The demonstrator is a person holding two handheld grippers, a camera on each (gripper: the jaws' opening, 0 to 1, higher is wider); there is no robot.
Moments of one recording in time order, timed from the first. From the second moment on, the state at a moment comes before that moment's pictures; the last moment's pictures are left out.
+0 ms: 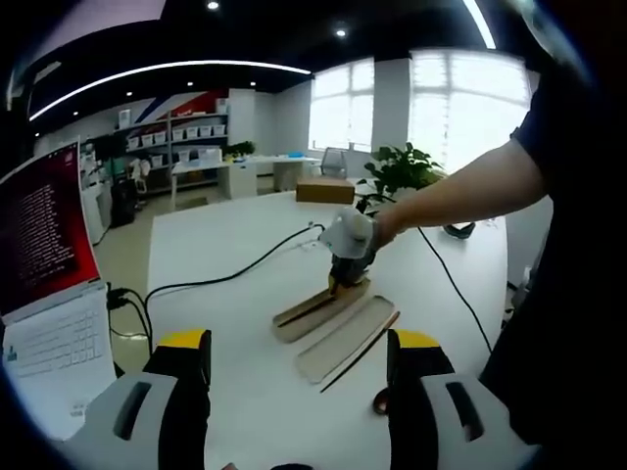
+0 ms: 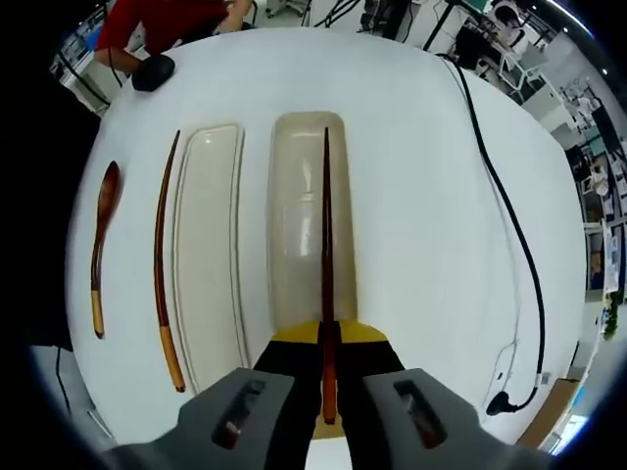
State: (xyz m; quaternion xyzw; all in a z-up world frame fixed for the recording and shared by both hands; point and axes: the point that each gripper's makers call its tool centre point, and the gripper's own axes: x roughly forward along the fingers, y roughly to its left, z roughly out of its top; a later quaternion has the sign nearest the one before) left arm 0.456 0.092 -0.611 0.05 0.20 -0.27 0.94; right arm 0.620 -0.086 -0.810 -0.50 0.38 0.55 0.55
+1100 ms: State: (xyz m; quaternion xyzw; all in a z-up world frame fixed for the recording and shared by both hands) left arm 0.448 0.088 -0.581 0.08 0.17 -0.28 0.94; right arm 0.585 -0.103 -0.766 -0.48 0.35 0.52 0.61
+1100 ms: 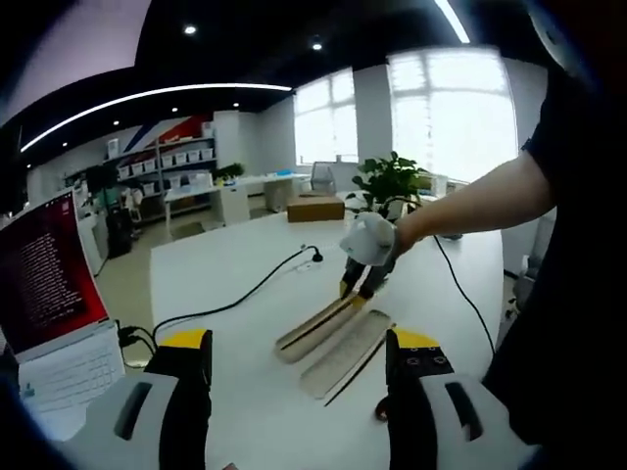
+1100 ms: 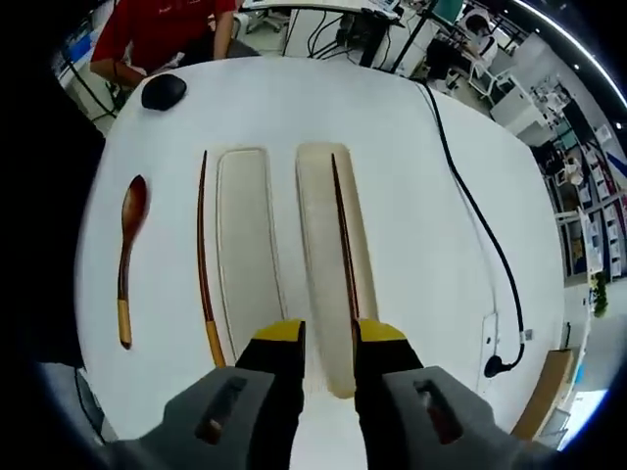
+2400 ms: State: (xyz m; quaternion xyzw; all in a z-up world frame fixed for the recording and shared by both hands) left arm 0.456 0.043 -0.556 0.14 0.14 -0.34 0.92; right arm 0.556 -0.113 -0.752 -0.46 0.34 0.54 0.62
